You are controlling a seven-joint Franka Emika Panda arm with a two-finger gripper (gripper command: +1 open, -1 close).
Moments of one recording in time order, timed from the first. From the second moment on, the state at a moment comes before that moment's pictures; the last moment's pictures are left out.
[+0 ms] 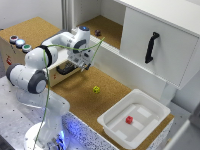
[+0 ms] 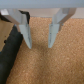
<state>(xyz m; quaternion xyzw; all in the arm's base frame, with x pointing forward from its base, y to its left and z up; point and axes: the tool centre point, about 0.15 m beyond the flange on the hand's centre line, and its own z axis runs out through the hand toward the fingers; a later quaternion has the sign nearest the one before) 0.336 0.081 0.363 -0.99 -0.12 -0.03 0.05</state>
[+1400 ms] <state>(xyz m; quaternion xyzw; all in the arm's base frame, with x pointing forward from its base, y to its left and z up) 0.331 0.169 0.327 -1.00 -0.04 -0.04 0.05</state>
